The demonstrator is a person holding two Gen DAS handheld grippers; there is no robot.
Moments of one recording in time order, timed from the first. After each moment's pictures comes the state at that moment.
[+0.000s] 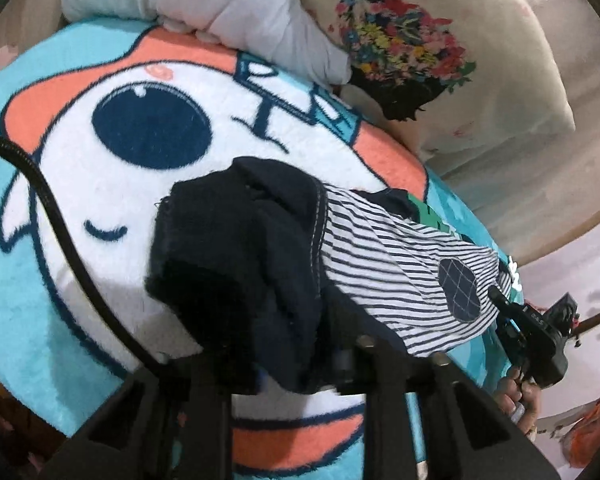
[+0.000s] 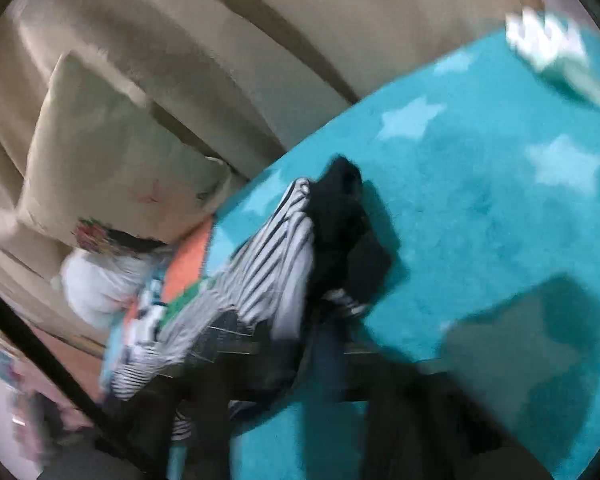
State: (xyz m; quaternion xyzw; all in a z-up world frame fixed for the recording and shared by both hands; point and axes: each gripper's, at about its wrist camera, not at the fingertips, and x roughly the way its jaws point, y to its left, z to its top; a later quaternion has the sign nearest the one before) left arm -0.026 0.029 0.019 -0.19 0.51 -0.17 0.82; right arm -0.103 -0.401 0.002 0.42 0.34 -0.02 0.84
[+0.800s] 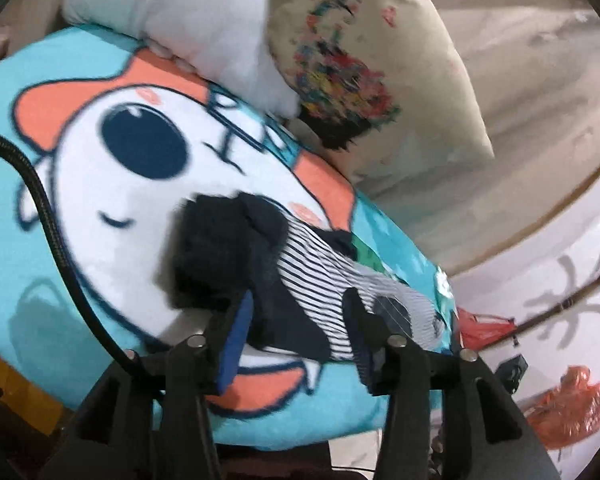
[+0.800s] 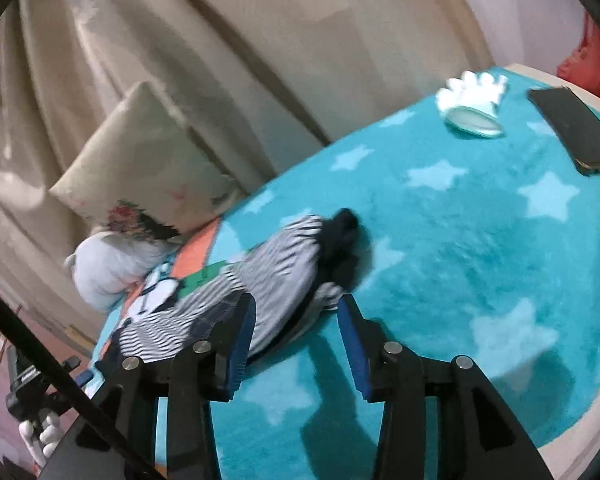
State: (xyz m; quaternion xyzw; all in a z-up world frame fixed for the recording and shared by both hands) left arm -0.065 0.057 0.060 -0.26 0.46 -0.26 0.81; right arm -0.231 -0.388 0.043 0.33 0.29 -0.06 0.89
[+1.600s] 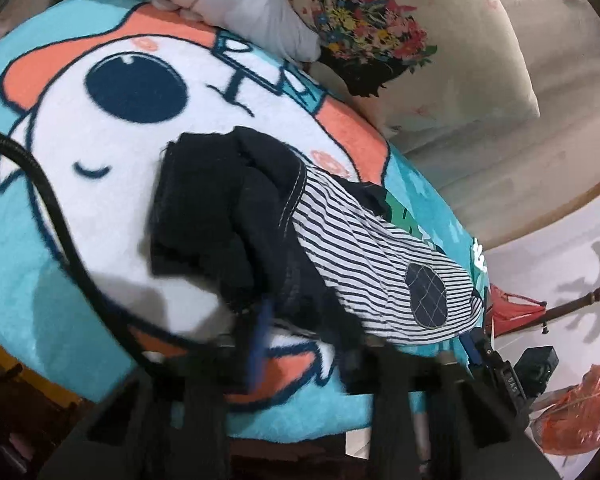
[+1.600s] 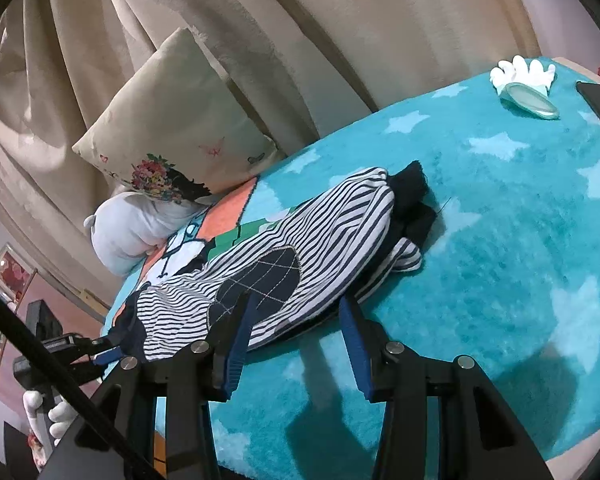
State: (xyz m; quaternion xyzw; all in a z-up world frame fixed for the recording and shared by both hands) left arm -0.056 0.017 0.033 -0.22 0.54 -0.21 0.79; right arm -0.213 -0.354 0.027 0.32 0.32 0.00 0.89
